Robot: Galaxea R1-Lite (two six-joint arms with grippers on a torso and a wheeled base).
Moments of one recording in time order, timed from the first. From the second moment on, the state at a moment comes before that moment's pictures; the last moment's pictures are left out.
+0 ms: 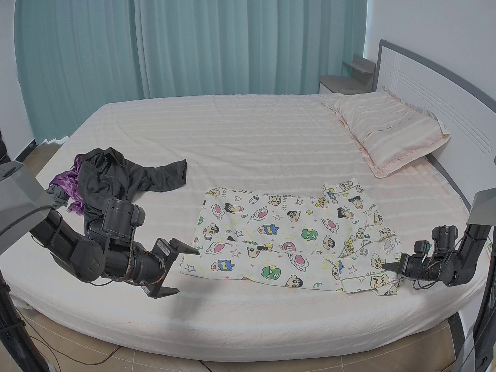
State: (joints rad) left arm -0.28 1.97 -0.72 -0.40 -0.38 -1.22; right arm -0.21 2.35 -0.55 -1.02 0.62 0.27
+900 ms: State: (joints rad) left arm -0.28 1.97 -0.72 -0.40 -0.38 -1.22; right arm -0.26 2.31 -0.56 -1.09 0.55 0.31
